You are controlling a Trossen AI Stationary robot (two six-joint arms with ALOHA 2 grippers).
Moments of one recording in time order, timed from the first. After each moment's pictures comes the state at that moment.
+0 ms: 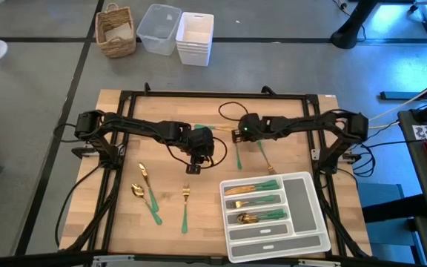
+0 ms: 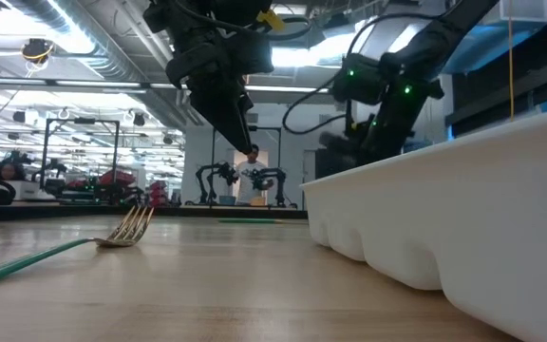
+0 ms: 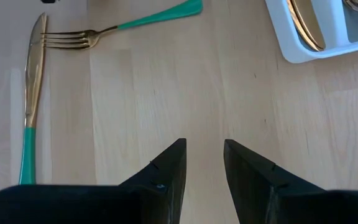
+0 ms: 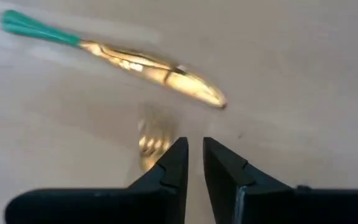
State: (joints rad) left arm 0.05 1.69 1.21 -0.60 0.00 0.18; right arm -0.27 1.66 0.90 -0.31 0.17 1.00
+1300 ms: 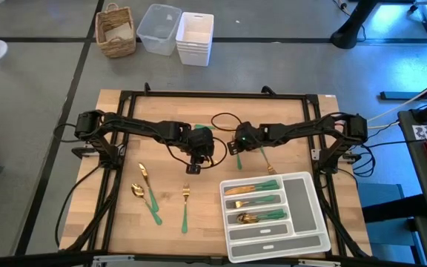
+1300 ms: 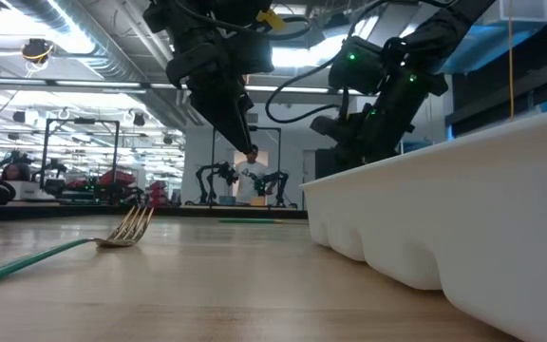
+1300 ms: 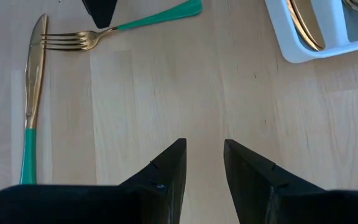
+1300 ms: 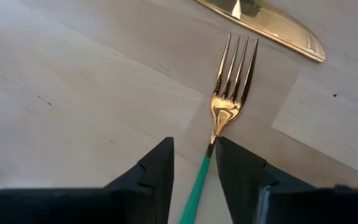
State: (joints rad) left arm 0.05 1.69 1.21 -0.59 0.00 0.18; right arm -0.18 1.67 0.90 -0.23 0.10 0.93
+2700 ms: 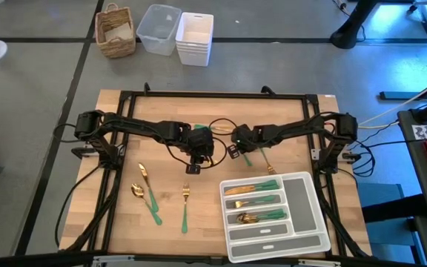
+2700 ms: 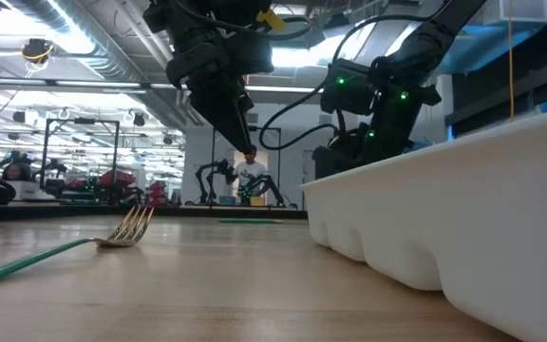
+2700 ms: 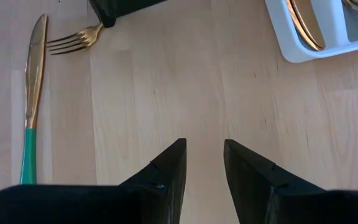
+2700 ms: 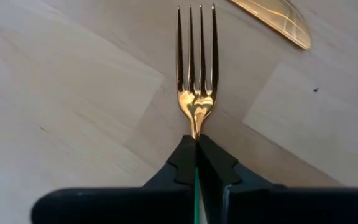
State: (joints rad) left arm 0.05 1.69 1.21 -0.59 0.00 0.18; right arm -0.18 1.82 0.93 -0.35 0.13 0.83
